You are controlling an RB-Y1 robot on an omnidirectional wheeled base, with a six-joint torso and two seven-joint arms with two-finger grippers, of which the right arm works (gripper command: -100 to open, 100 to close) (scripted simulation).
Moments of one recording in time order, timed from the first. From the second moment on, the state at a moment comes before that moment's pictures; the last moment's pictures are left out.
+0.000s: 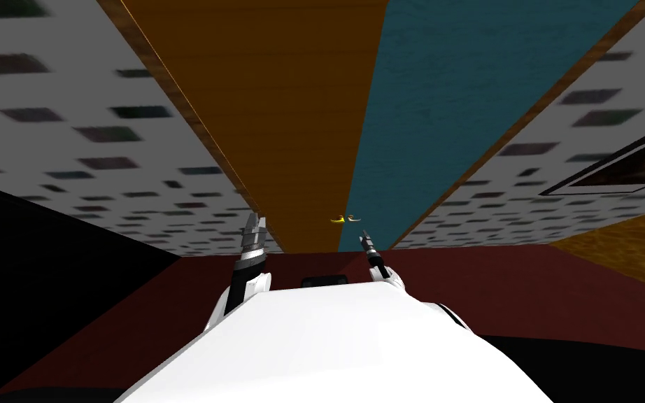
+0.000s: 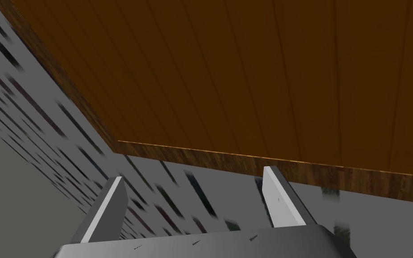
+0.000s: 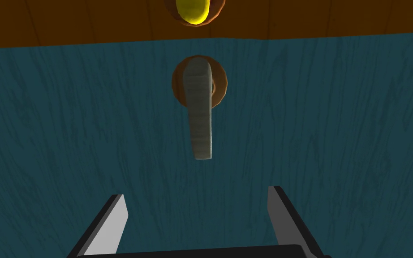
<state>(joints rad) -0.09 -0.24 -0.14 -0.59 0.10 -0.87 -0.29</state>
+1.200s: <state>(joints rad) -0.04 -0.33 -0.29 -0.50 0.00 -0.89 -0.26</state>
